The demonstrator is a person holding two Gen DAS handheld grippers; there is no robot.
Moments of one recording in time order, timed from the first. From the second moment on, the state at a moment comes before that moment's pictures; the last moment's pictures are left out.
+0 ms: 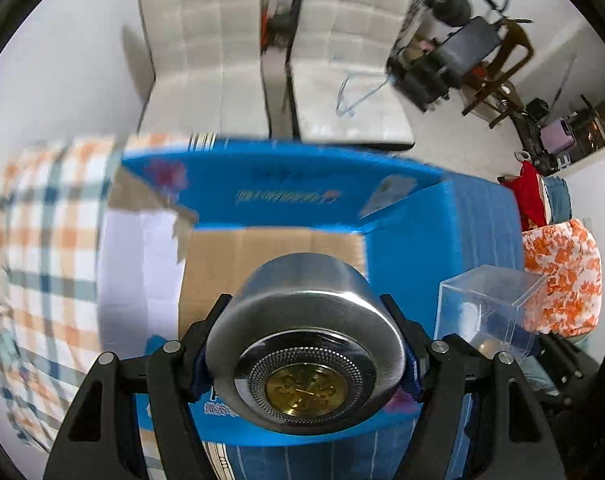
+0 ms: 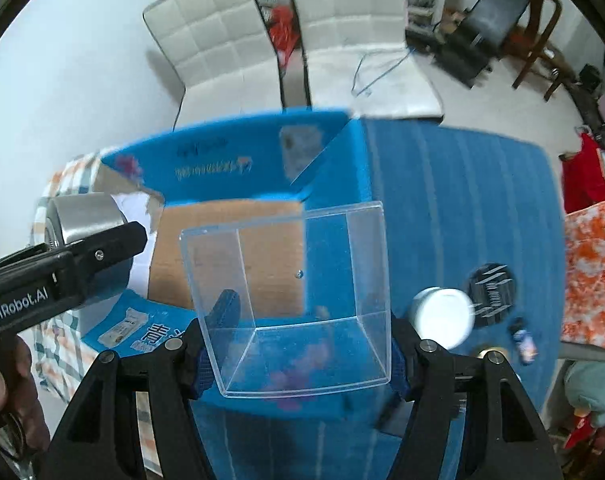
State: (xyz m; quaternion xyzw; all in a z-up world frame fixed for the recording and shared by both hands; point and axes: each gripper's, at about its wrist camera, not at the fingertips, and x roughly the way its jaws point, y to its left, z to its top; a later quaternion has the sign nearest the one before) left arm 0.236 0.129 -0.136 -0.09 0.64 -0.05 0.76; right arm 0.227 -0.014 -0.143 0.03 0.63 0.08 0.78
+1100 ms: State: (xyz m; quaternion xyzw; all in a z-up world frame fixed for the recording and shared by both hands) left arm 0.326 0.130 -0.267 -0.16 0.75 -0.06 0.64; right arm 0.331 0.055 -0.280 -0.01 0.71 0.08 0.70
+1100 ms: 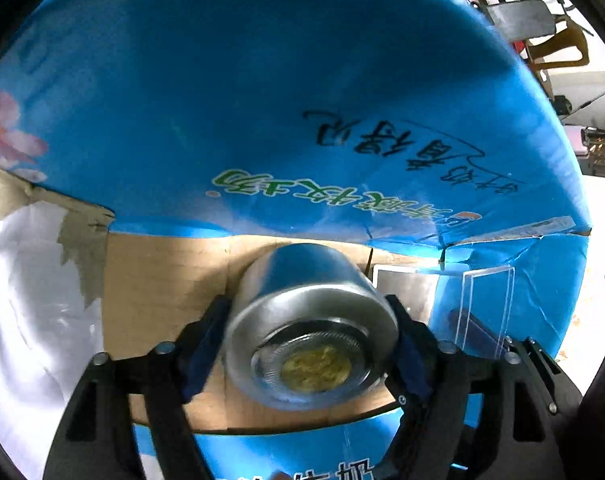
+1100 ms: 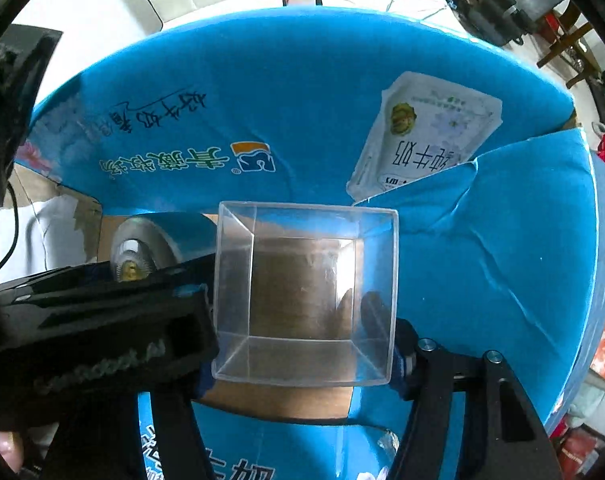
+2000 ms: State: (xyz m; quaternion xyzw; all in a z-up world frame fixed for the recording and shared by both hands) left arm 0.180 0.166 -0.124 -0.04 0.61 0.00 0.79; right arm 0.207 0.021 -0.160 -0.01 0.64 0.07 0.76
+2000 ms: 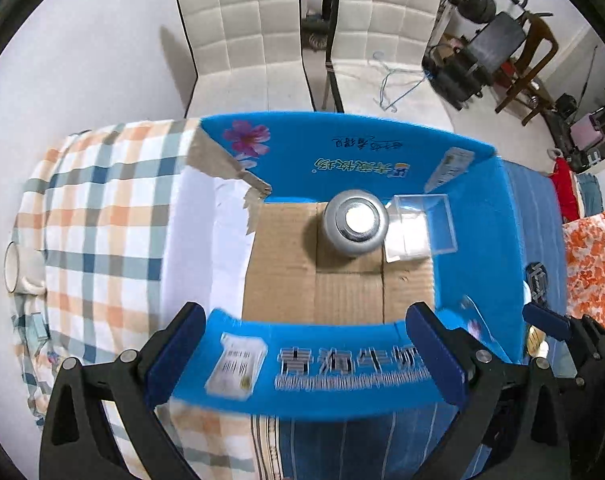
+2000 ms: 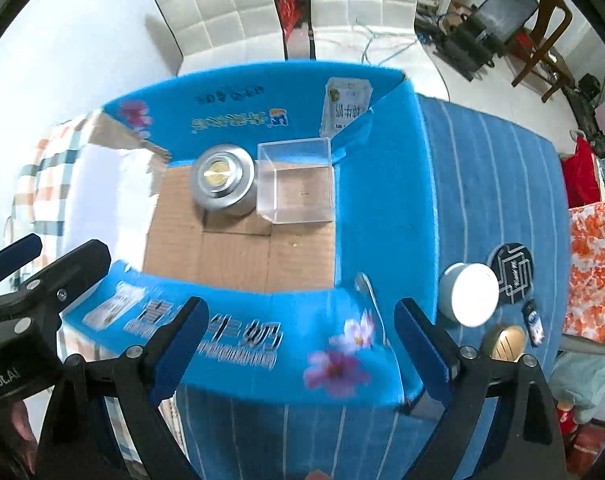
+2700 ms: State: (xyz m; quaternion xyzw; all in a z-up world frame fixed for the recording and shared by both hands) left arm 0.087 0.139 0.001 -0.03 0.52 -0.02 0.85; right arm 0.086 0.005 -0.015 0.04 0.57 0.11 0.82
